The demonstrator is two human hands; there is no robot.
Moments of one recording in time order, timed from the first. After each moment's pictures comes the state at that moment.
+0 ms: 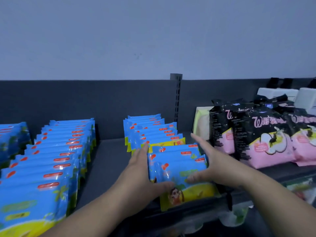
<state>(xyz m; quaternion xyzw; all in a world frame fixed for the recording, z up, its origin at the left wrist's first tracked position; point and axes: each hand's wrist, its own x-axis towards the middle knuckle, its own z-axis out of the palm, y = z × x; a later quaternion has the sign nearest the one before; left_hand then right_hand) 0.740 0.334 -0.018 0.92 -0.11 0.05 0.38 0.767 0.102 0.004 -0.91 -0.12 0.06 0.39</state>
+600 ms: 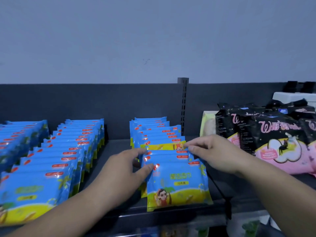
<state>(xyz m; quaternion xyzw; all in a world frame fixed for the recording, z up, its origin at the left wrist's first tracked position) 0.731 0.339 -0.008 0.93 -0.04 0.16 0.33 0.791 0.099 0.023 -0.91 -0.18 0.00 0.37</state>
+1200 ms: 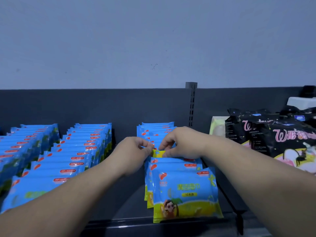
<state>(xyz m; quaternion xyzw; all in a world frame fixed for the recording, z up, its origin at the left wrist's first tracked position) 0.778 0.346 0.018 0.88 0.03 0.11 0.45 0.839 0.173 0.055 -0.94 -0.33 0.01 0.12</state>
